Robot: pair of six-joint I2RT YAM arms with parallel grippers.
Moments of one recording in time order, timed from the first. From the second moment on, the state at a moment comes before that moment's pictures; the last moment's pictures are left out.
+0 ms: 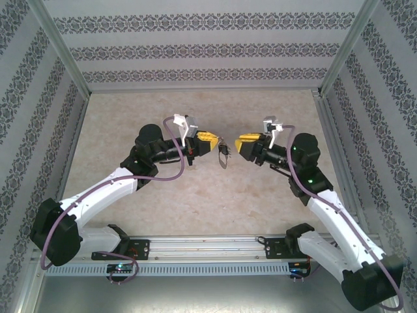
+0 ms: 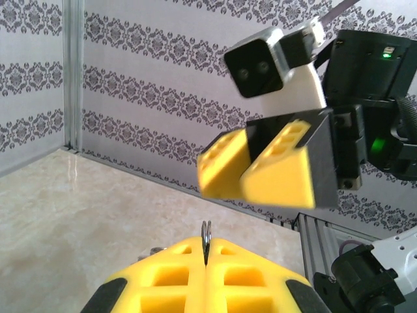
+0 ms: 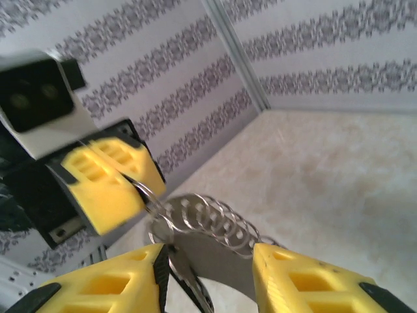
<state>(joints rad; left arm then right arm) -0.60 1.26 0.88 0.42 0.65 -0.22 0.33 0.86 0.71 0.11 -0.71 0.49</state>
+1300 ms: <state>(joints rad) -0.60 1.36 0.88 0.66 0.71 -0.40 0.40 1.04 0.71 0.44 -0.79 0.61</state>
